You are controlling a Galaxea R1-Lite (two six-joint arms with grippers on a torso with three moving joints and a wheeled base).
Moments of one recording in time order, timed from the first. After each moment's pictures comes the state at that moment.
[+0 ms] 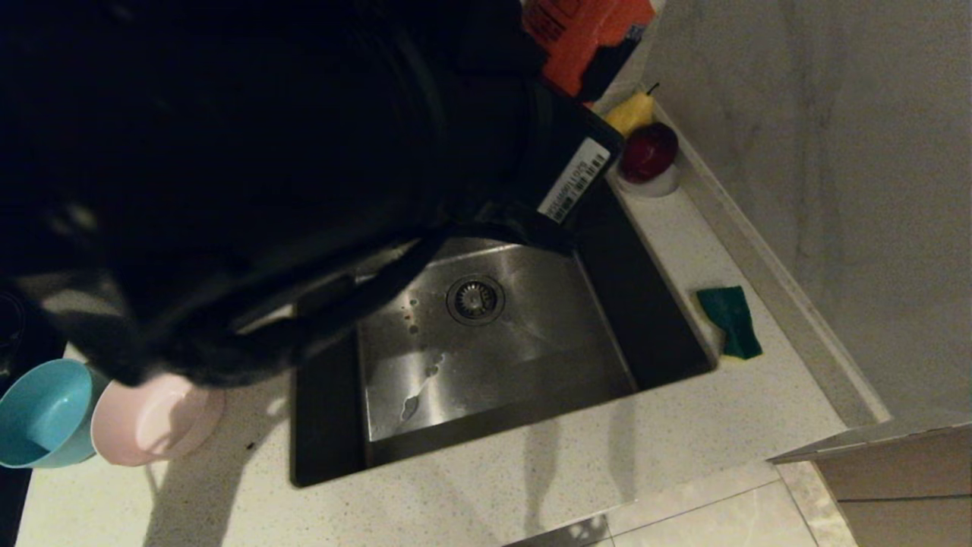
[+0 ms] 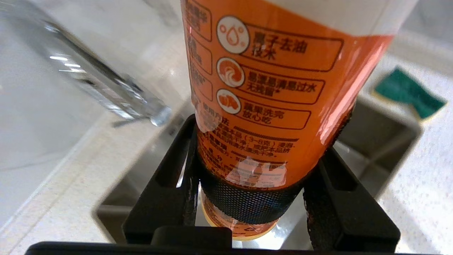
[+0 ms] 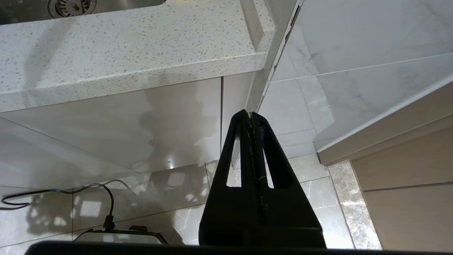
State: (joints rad) left arm -1.14 1.64 -1.56 -0.10 0.68 0.55; right arm 0.01 0.00 0.00 0.00 0.00 -0.01
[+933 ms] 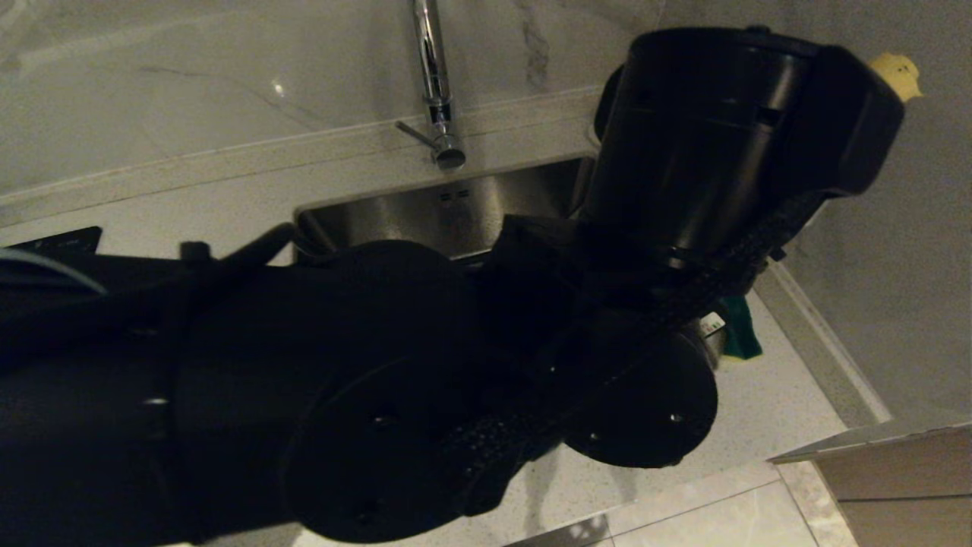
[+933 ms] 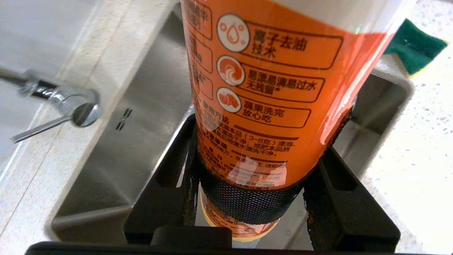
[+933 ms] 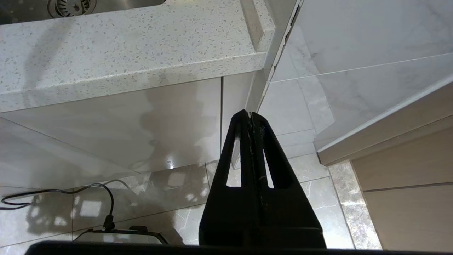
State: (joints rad) left arm -1.16 1.97 -1.69 -0.10 0.73 0.56; right arm 0.01 0.00 0.00 0.00 0.00 -0.01
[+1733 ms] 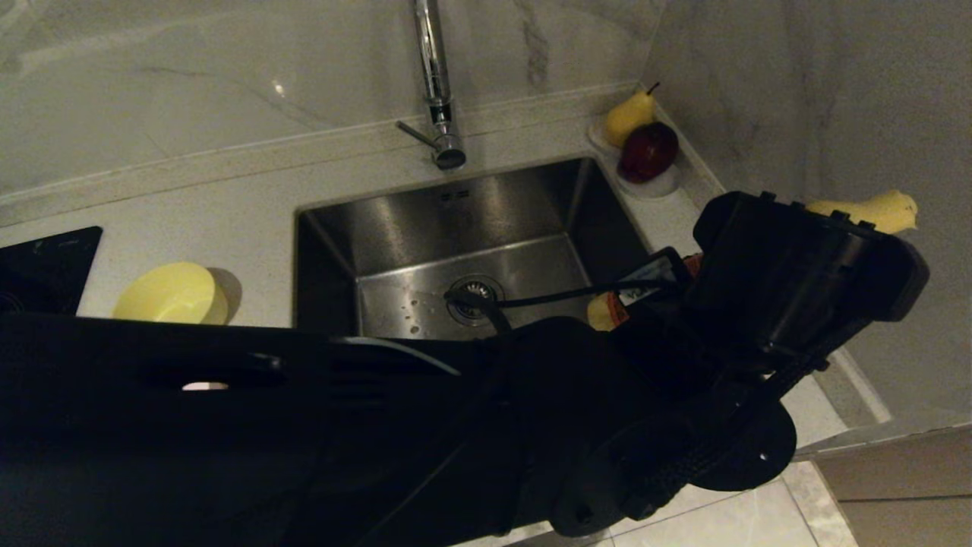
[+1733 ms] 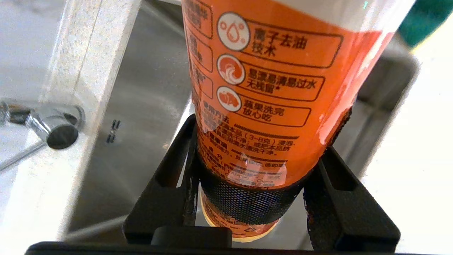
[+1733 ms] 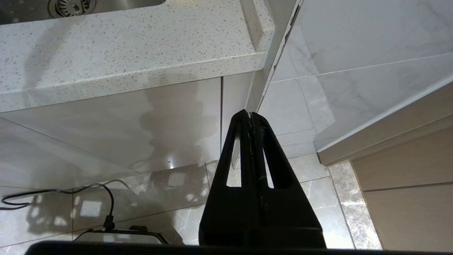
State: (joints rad) left arm -1.17 2.20 -1.86 -0.09 0.80 0.70; right arm 0.01 0.00 0.00 0.00 0.00 -0.01
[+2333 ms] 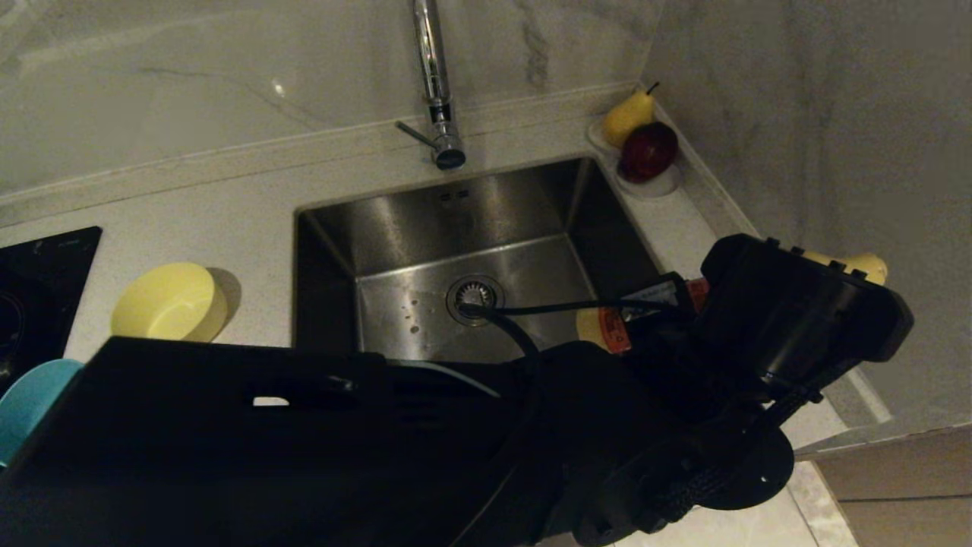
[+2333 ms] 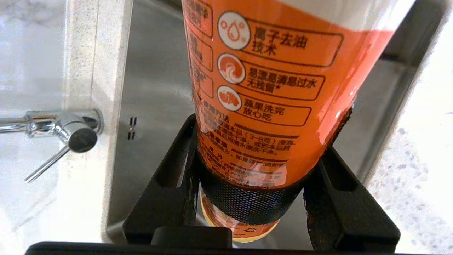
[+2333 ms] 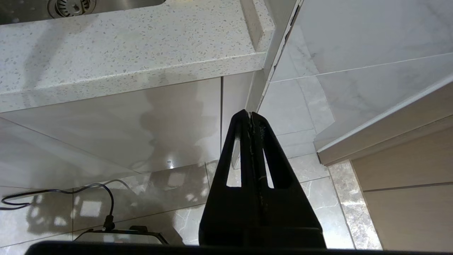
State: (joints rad) left arm -1.17 2.23 -1.85 -0.07 0.88 0.82; right arm 0.01 0.00 0.00 0.00 0.00 -0.01
